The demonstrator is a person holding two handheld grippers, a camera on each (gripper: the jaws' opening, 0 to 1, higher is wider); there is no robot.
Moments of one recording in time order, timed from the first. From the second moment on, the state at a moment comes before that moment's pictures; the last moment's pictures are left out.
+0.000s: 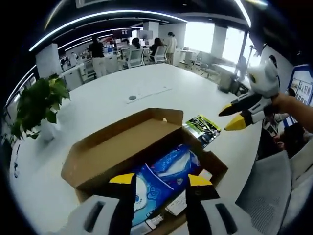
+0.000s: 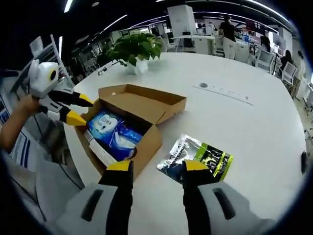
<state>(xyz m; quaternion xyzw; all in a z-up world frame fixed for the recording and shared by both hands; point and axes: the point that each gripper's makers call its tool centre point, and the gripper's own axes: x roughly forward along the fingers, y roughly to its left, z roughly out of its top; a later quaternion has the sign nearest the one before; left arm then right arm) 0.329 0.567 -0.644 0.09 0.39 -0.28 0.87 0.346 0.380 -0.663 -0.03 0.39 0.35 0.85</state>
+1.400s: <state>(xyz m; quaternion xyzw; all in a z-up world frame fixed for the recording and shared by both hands) 0.292 0.703 -0.694 0.04 0.40 -0.11 0.91 0.338 0.517 -0.682 -0.06 0.39 0.47 0.79</state>
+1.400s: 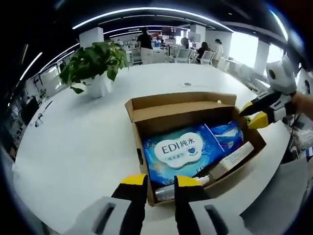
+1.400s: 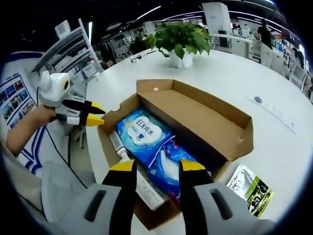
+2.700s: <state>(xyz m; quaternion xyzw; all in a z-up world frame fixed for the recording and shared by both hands) 0.286 0.719 -0.716 -0.01 0.42 -0.07 0.90 0.347 0.566 -0.733 -0.08 0.43 0.49 0.75</state>
